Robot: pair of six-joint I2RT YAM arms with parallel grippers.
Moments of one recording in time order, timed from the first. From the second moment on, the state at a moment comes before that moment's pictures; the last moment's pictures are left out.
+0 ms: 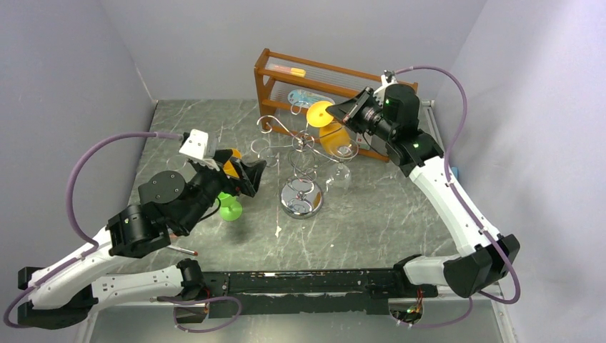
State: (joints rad) left arm -1.15 0.77 1.15 -0.39 -0.66 -0.26; right arm 0.41 1.30 1.38 -0.28 -0.20 0.94
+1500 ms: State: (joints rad) left arm -1.15 0.78 1.16 -0.48 -0.68 -0.32; right arm 0.41 1.28 1.37 -0.36 -0.05 0.85
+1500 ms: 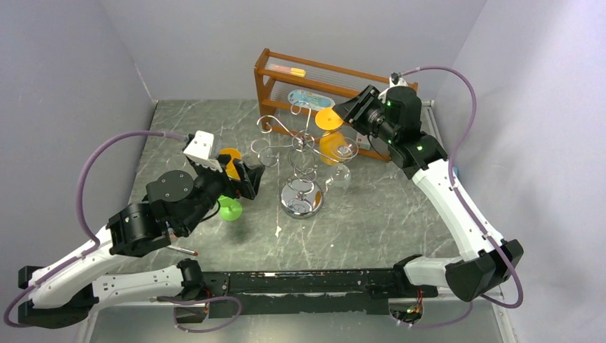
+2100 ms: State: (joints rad) left arm -1.15 0.77 1.24 -0.86 -0.79 -0.45; right arm 0.41 1.10 1.40 -0.56 0.08 0.76
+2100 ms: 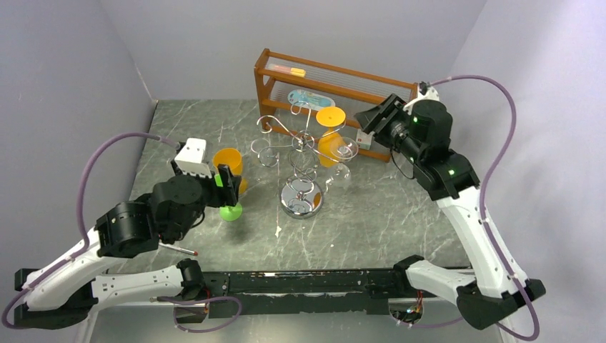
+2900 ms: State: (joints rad) left arm -1.06 0.92 0.92 -0.80 -0.87 -0.78; right arm 0.41 0.88 1.36 -0.72 0.10 0.67
